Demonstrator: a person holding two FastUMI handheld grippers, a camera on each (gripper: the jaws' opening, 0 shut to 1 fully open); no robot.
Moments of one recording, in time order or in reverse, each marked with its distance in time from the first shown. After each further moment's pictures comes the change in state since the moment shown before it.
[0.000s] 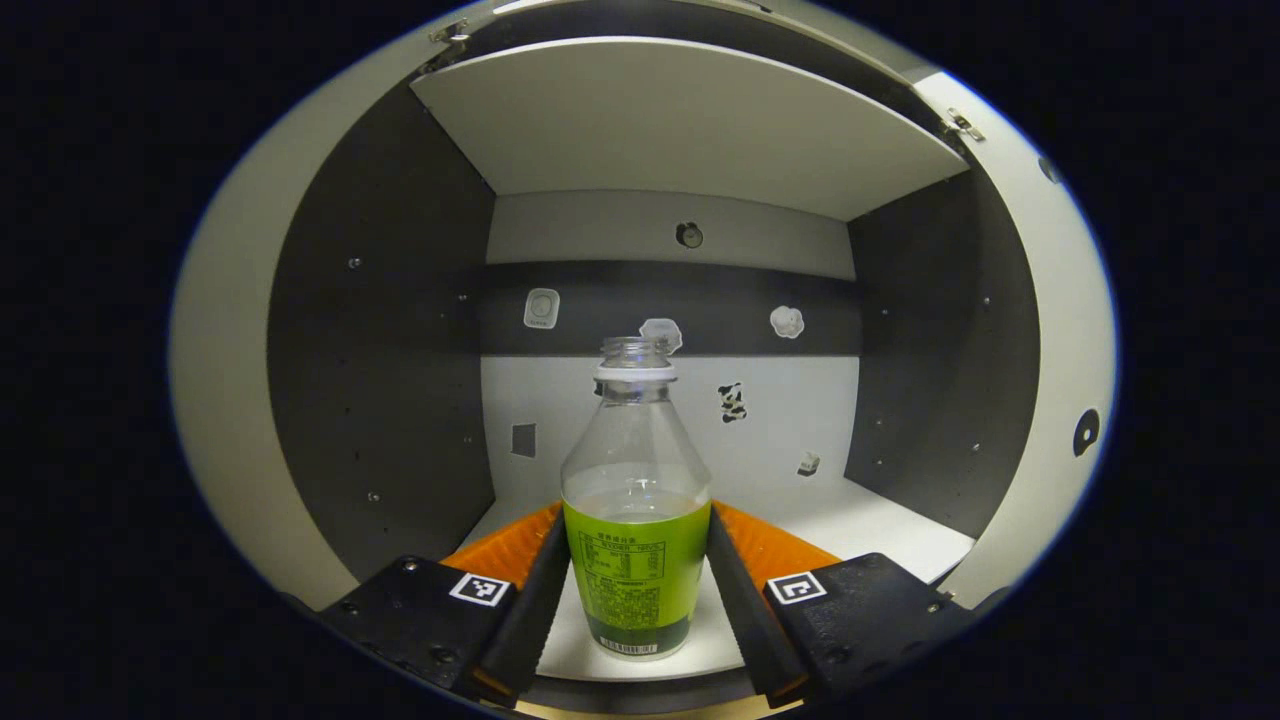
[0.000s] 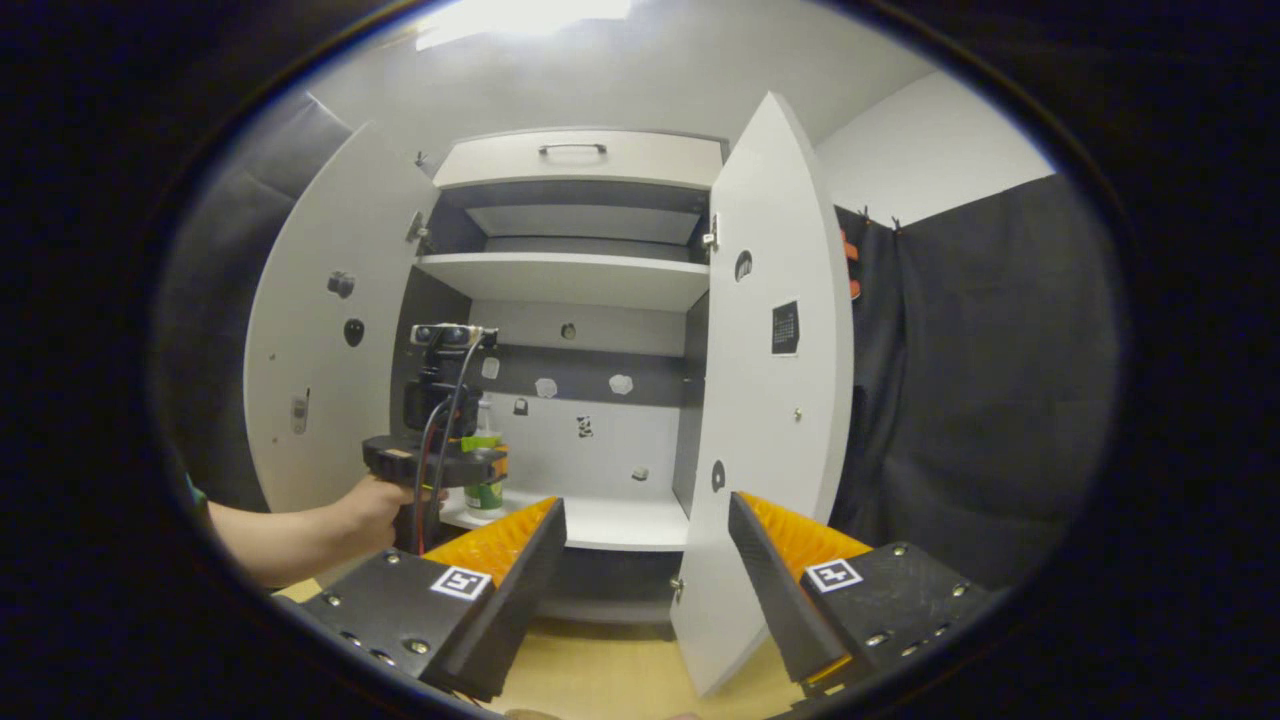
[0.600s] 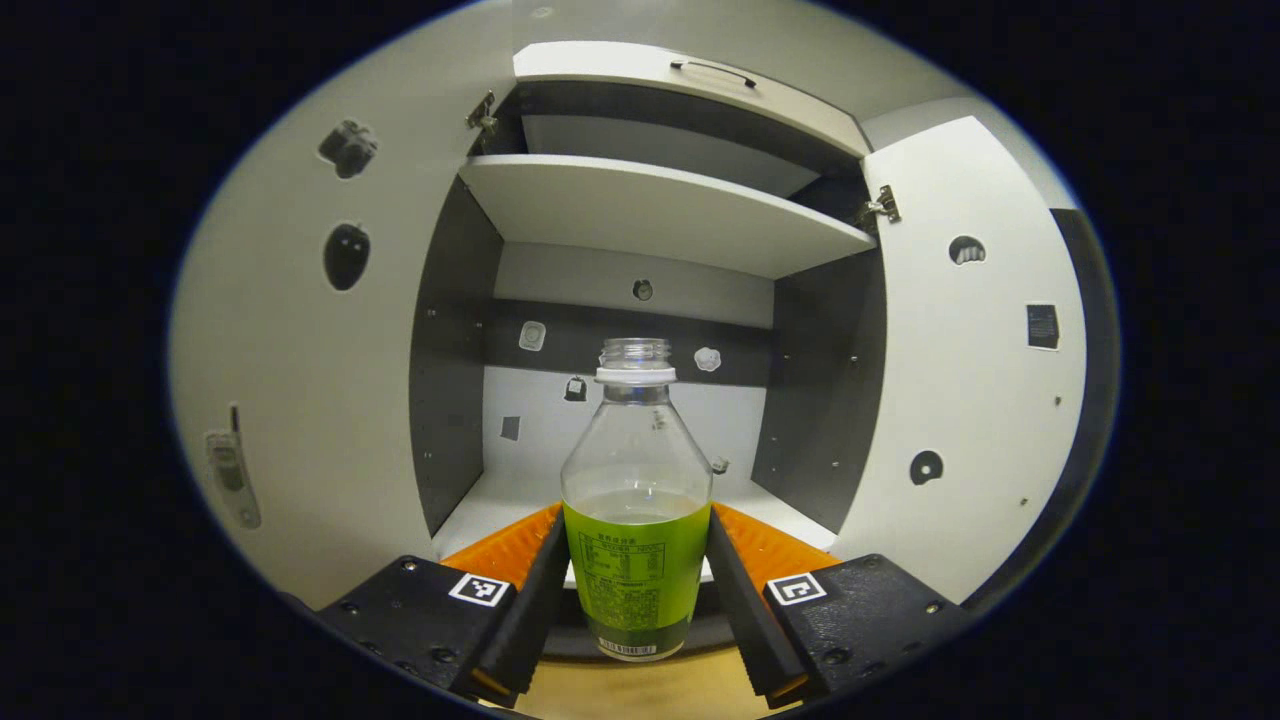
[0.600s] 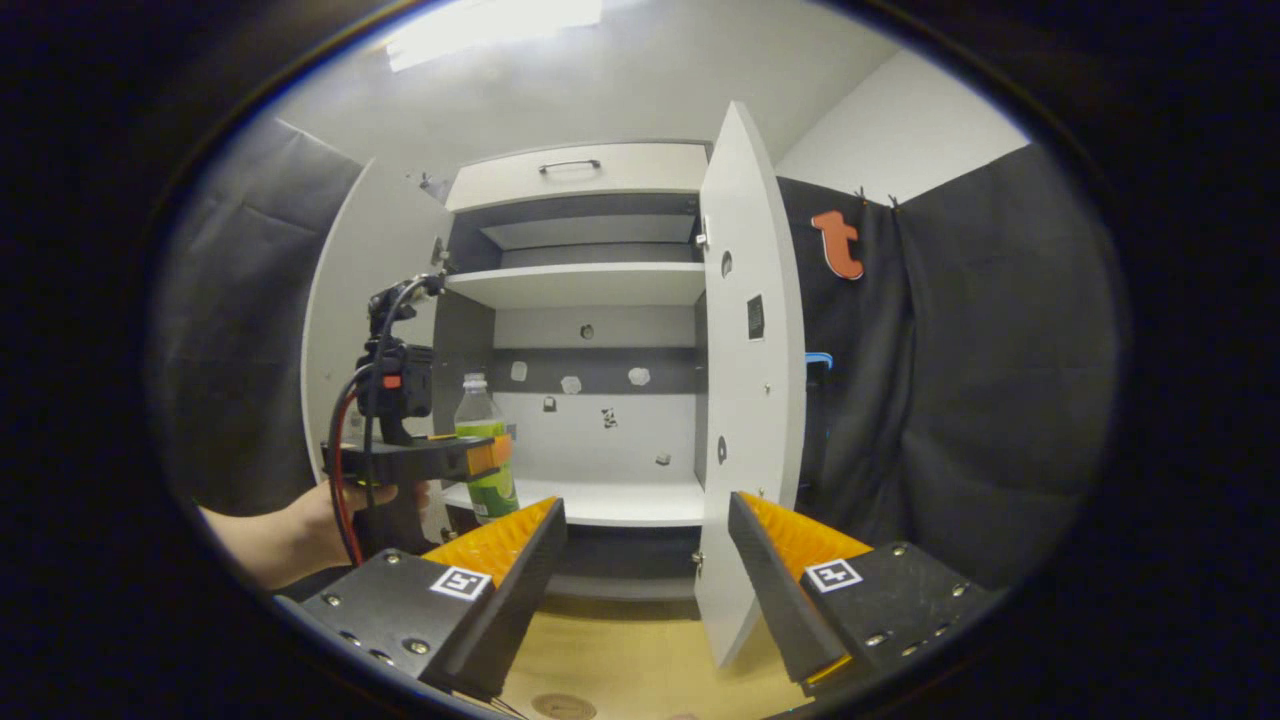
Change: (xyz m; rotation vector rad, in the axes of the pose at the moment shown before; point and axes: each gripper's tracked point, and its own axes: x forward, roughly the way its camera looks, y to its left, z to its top) left arm -0.166 -0.044 0.020 -0.078 -0.036 -0.075; right arm -0.062 -0.006 -0.006 0.070 0.034 0.096
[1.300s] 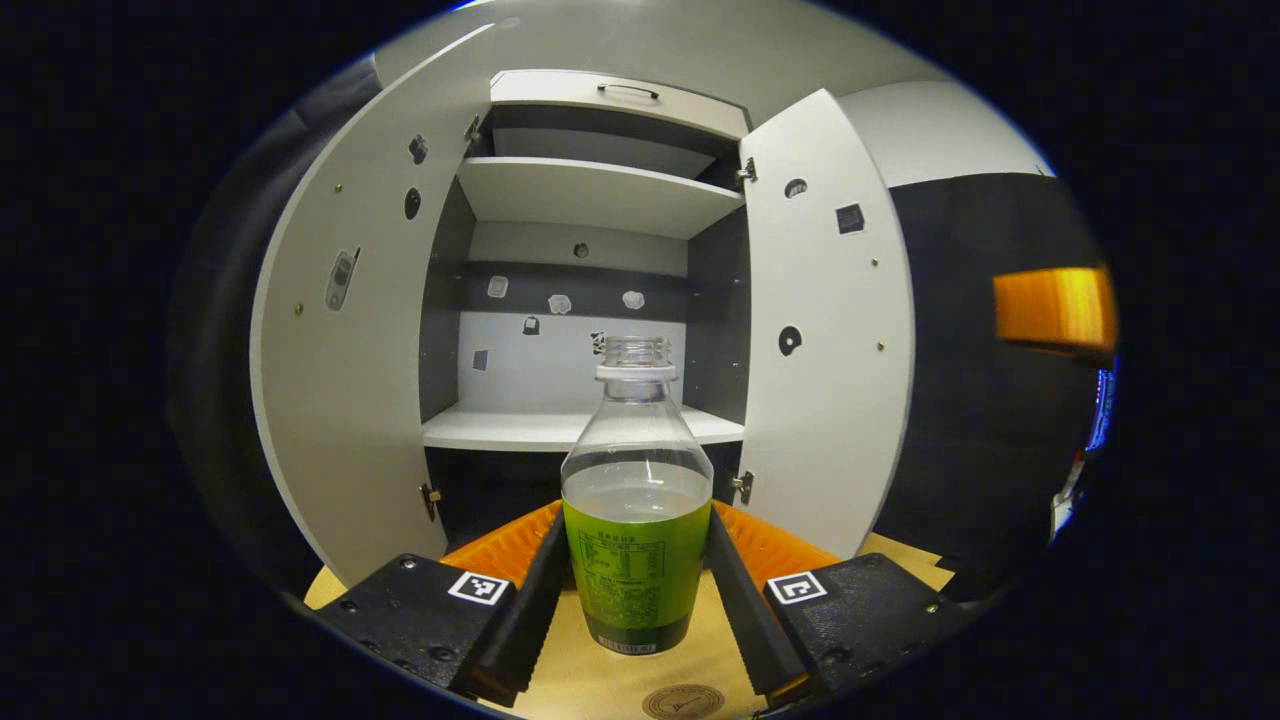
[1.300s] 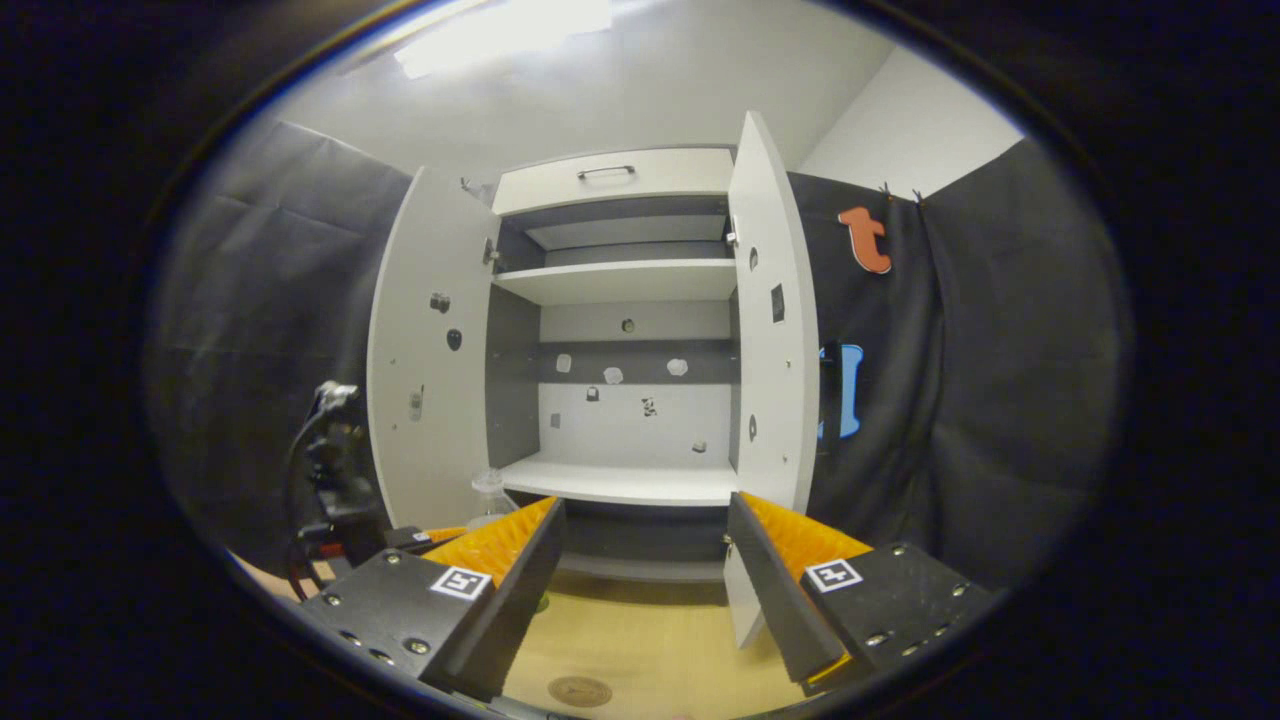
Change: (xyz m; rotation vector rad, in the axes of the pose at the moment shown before) left arm -0.136 -0.064 -0.140 0.066 0.006 -0.161; right arm -0.037 0.012 -0.022 0.009 0.008 0.105
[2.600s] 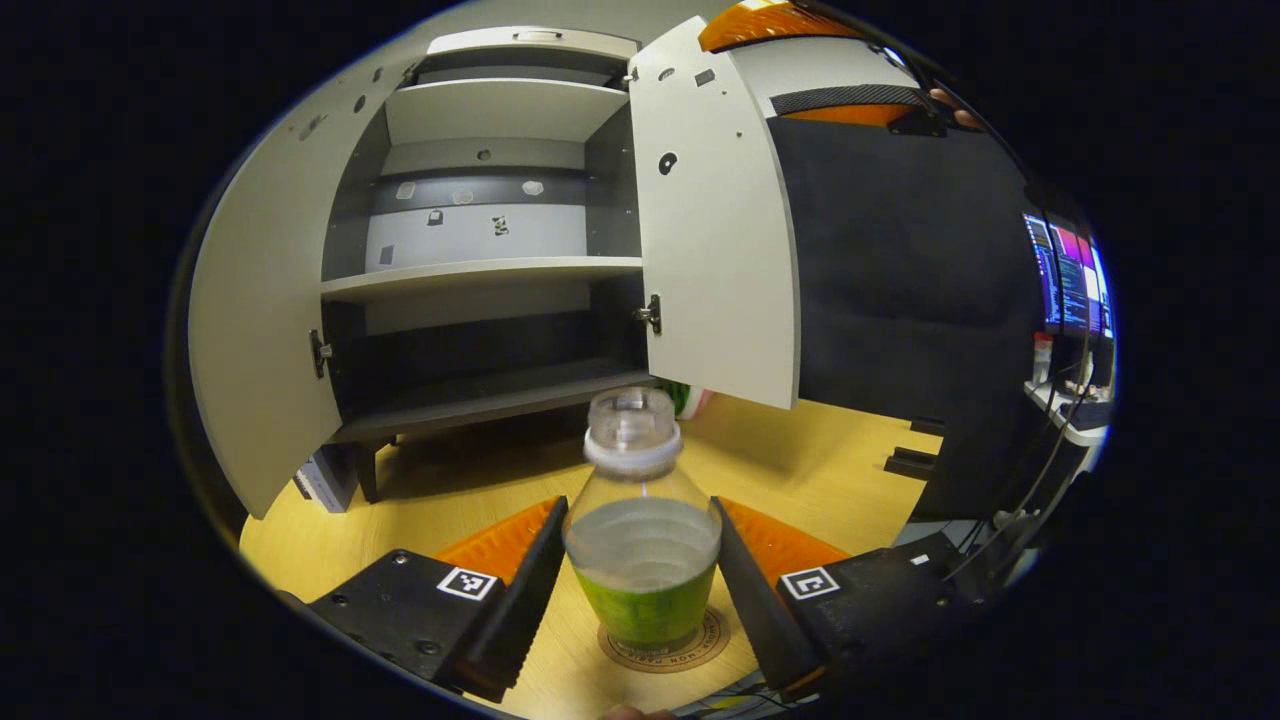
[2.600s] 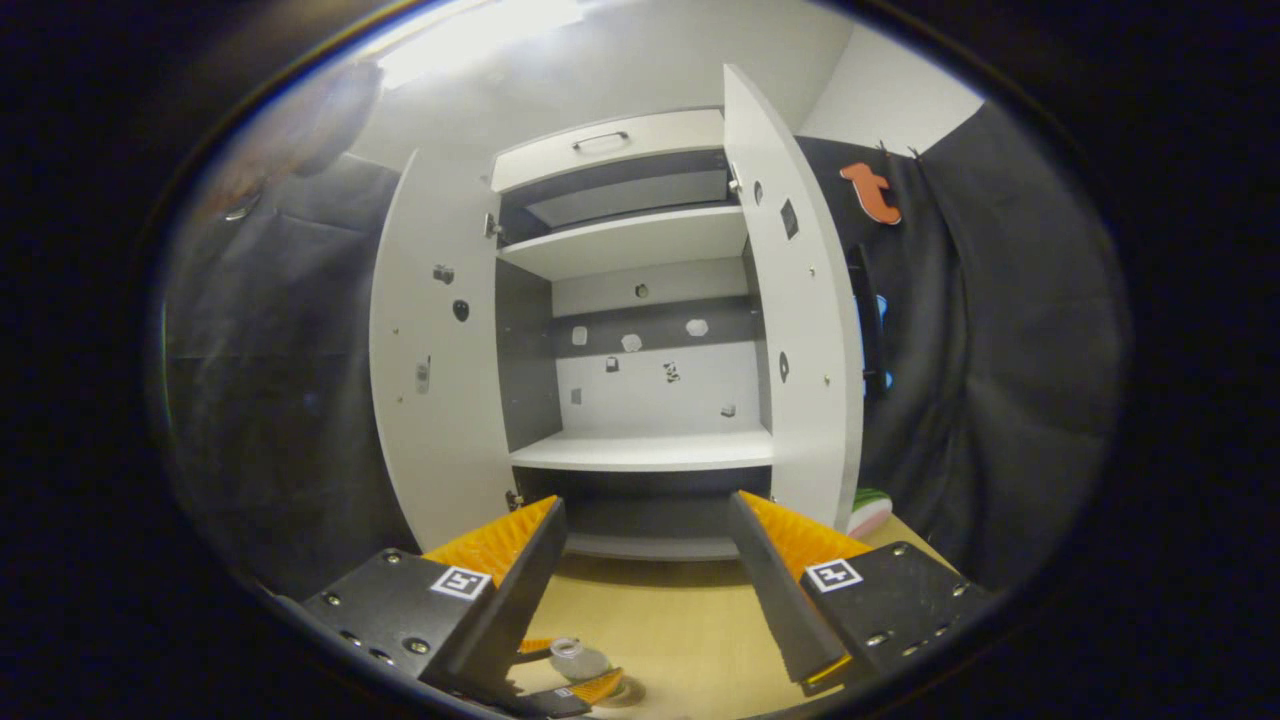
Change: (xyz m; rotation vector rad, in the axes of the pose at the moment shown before) left arm -0.026 -0.039 -0.196 0.117 0.198 -0.214; right arm 0.024 0.009 -0.067 0.093 0.058 0.060
